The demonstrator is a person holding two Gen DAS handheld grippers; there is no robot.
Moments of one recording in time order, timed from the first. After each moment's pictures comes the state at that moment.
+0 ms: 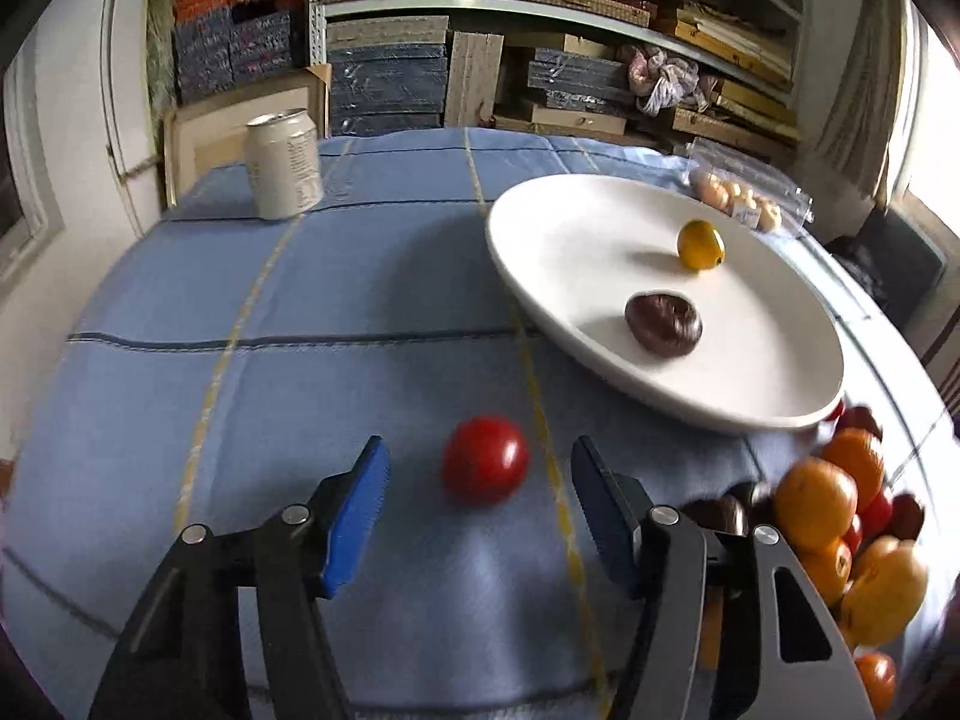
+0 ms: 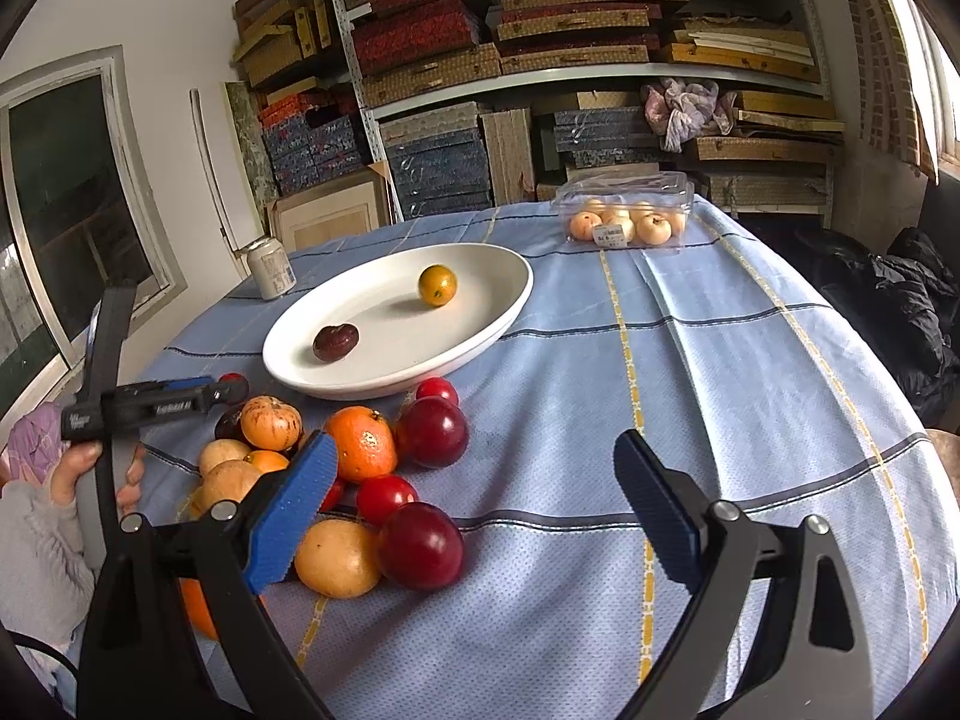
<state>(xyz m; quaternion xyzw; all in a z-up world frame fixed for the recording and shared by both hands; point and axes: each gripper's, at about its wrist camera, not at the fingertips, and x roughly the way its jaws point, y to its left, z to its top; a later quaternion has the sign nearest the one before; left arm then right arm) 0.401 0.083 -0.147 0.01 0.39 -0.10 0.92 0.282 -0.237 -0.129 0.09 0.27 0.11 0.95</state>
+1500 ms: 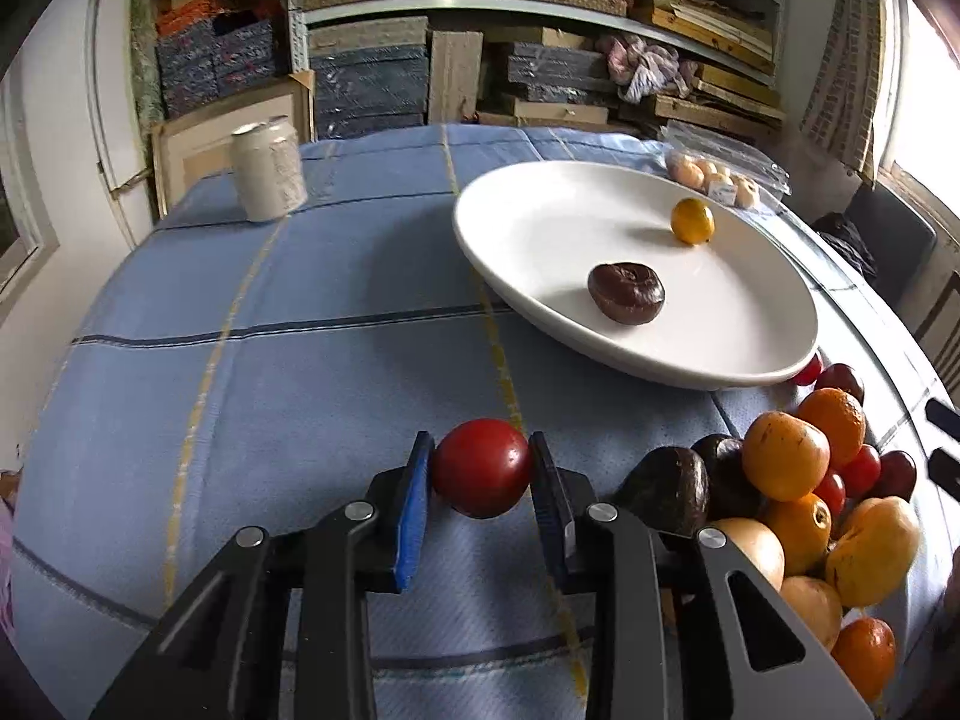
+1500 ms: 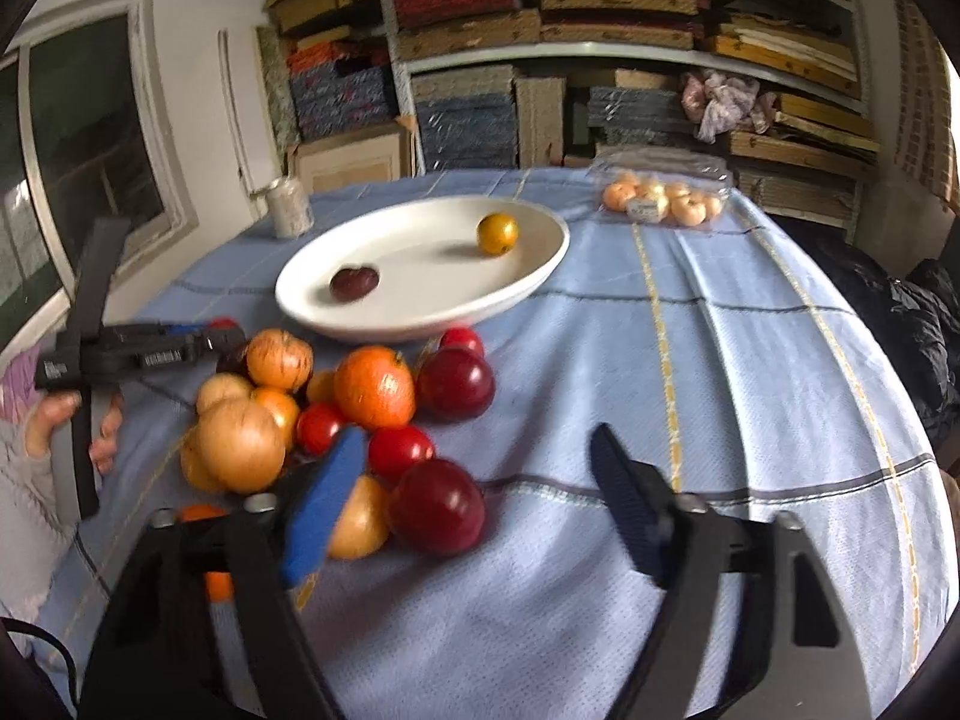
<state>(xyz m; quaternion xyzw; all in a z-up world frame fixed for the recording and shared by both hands) 0.373 0.075 -0.147 0.03 0.39 -0.10 0.91 0.290 -0.220 -0.143 0.03 0.32 0.14 0.94</state>
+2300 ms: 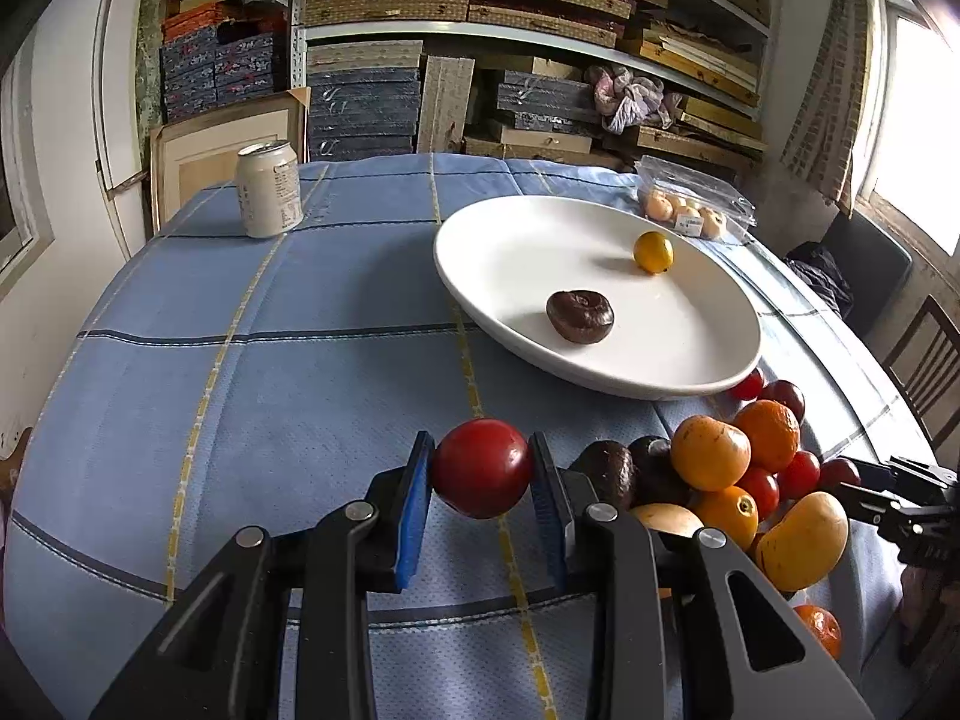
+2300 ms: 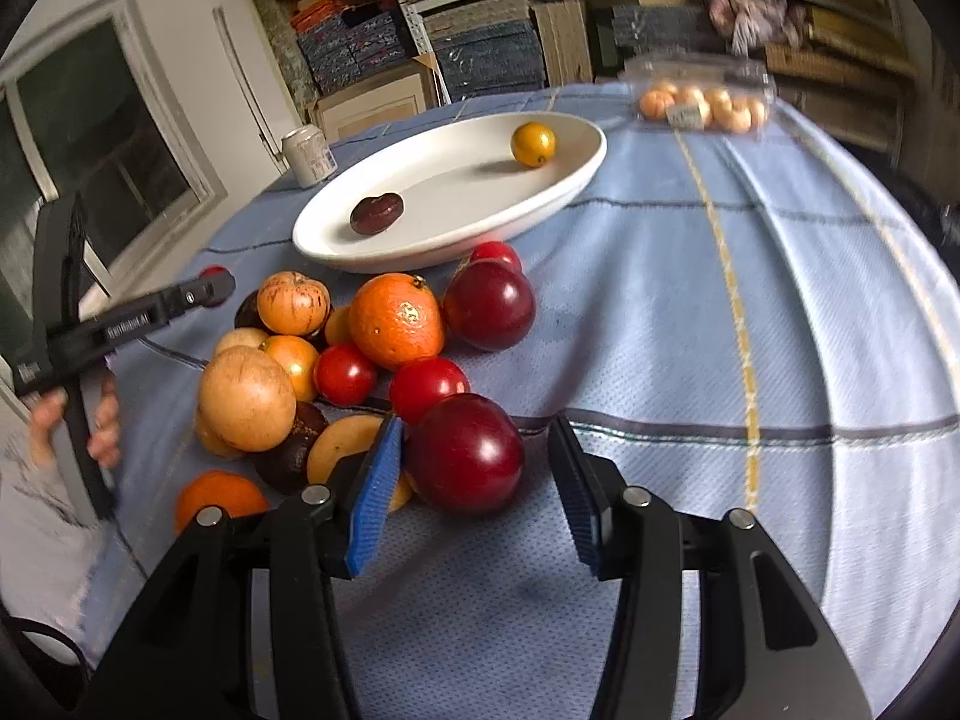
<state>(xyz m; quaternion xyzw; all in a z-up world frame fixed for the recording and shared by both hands) 0.346 0.075 -0.129 0.01 0.37 -0.13 0.92 0.310 -0.225 -0.169 0.10 0.40 0.20 0.89</state>
